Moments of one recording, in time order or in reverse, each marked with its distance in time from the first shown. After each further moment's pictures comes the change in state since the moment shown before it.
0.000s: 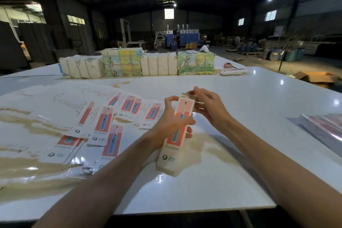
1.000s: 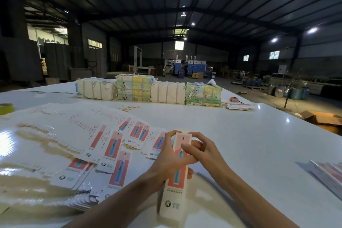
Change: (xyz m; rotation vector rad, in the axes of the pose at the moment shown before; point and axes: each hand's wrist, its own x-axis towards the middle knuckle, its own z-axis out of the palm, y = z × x) left_hand -0.030 -0.013 -0.012 -0.080 0.120 0.097; right_hand -0.047 -0.001 0.041 -0.272 -0.145 -0.030
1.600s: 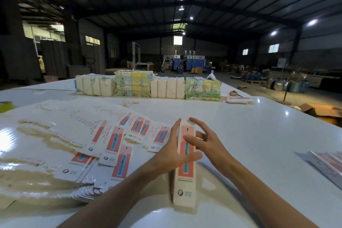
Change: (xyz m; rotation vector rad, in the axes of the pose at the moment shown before) left_hand 0.002 0.002 -0.006 0.190 -0.105 0.127; right_hand 0.015 0.016 -0.007 0.050 0.005 0.059
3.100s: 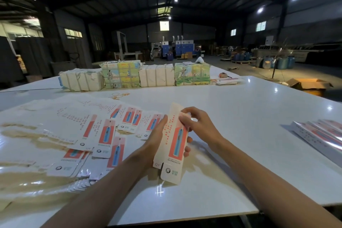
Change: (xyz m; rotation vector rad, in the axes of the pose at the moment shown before) left_hand 0.002 -0.004 -0.008 -0.701 -0.200 -0.433; right_hand 0.008 0.006 -0.008 -0.218 0.155 -0.075
